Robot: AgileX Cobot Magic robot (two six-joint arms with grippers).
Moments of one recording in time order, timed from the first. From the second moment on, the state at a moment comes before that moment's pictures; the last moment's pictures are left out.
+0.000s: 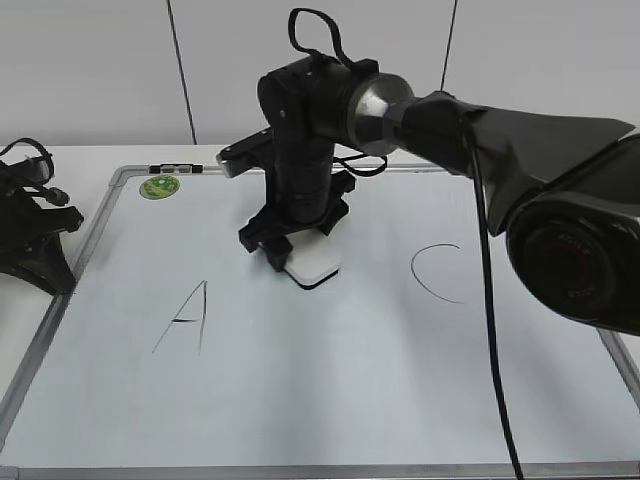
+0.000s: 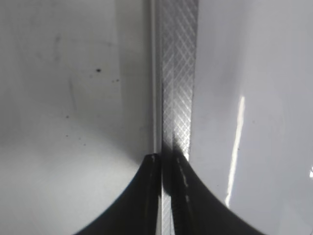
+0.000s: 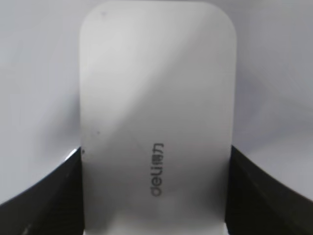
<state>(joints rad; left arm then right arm) 0.10 2.16 -1.46 -0.37 1.02 0.26 0.61 2.53 -2.27 -0.08 1.18 -0.07</state>
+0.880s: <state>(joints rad) 0.10 2.16 -1.46 -0.36 1.02 0.26 0.49 2.41 -2.26 -0.19 1.23 -0.04</state>
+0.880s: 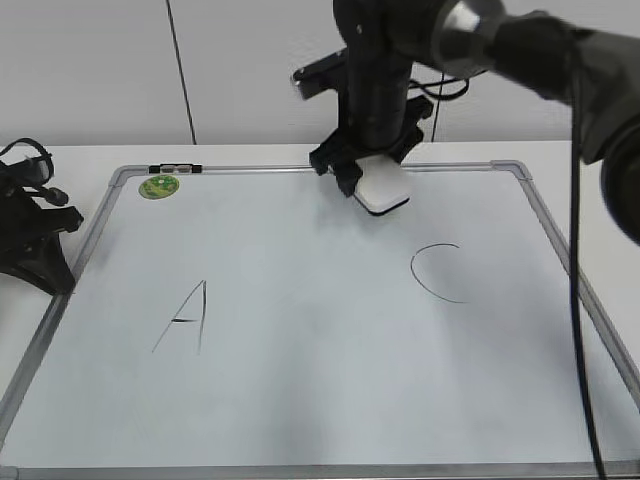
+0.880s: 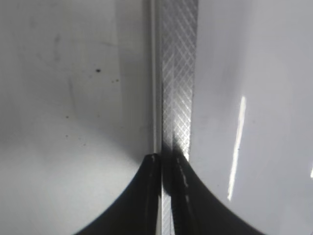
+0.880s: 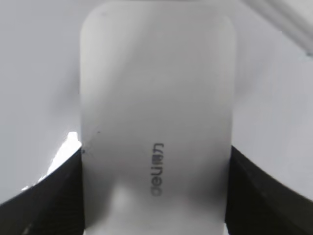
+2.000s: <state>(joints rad) 0.10 2.16 -1.46 -0.36 1.02 0.26 0.16 1.73 -1.28 -0.15 0.98 0.13</state>
